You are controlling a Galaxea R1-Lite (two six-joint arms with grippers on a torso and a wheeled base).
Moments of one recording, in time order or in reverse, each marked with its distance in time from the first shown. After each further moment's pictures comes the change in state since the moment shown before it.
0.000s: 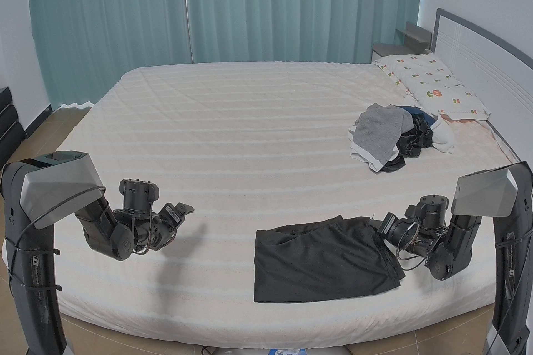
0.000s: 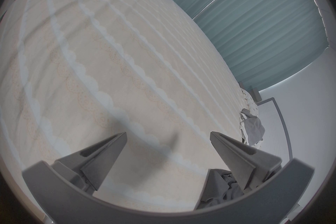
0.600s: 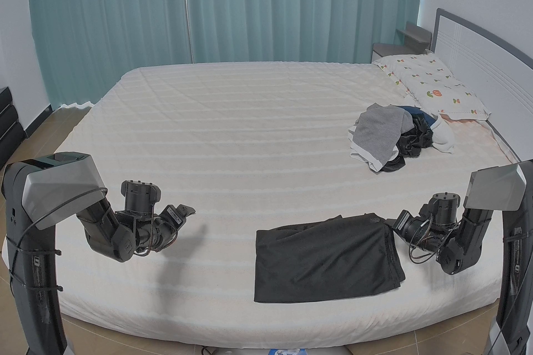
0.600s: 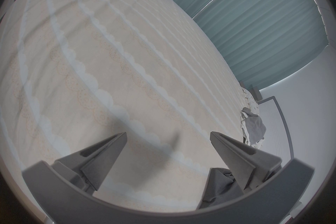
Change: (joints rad) left arm -0.007 0.007 0.004 -0.006 0.007 0.006; right arm -0.084 -0.031 0.017 0.060 -0.012 0.012
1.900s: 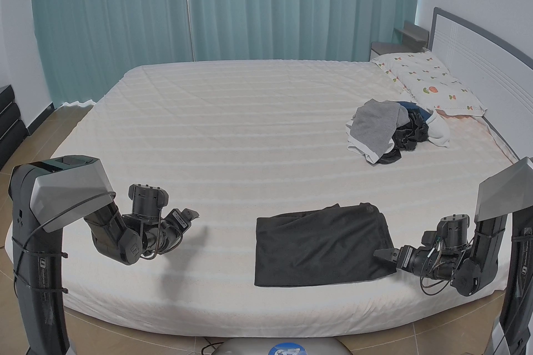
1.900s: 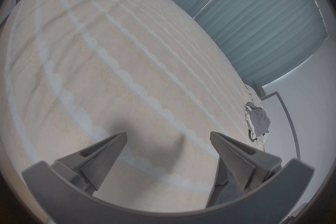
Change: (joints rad) left arm -0.026 0.033 -0.016 -0.002 0.055 0.014; right arm 0.032 -0.100 0.321 -0.021 0.096 -0.206
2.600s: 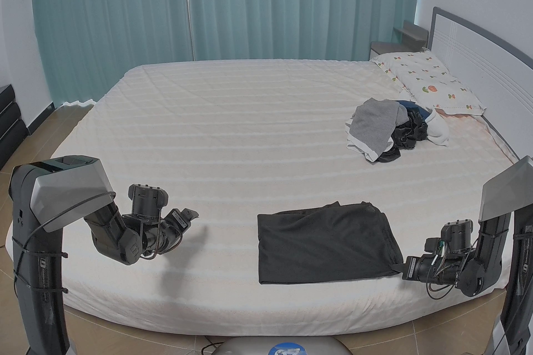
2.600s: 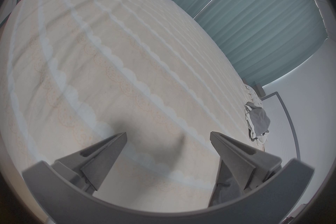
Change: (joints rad) left arm 0.001 0.002 -0.001 -0.001 0.000 -0.001; right arm -0.048 0.006 0.033 0.056 -0.001 -0.203
